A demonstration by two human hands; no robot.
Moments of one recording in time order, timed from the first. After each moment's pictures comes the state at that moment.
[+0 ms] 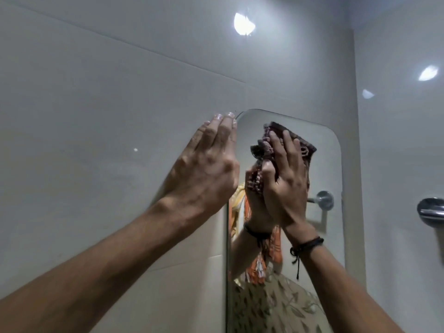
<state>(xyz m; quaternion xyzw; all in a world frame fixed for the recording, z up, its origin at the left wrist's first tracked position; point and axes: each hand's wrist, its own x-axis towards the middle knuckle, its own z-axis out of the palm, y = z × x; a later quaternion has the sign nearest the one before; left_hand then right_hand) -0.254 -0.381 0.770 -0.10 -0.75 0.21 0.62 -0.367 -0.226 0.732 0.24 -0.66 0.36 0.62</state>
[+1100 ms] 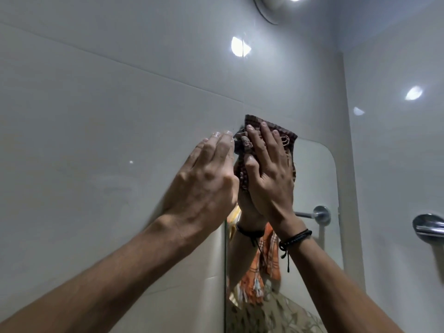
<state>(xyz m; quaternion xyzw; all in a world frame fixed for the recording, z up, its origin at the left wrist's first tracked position) -0.252 -0.377 0.772 -0.08 -0.75 0.16 0.64 -0.353 -0.248 0.775 0.28 -0.64 0.31 0.65</state>
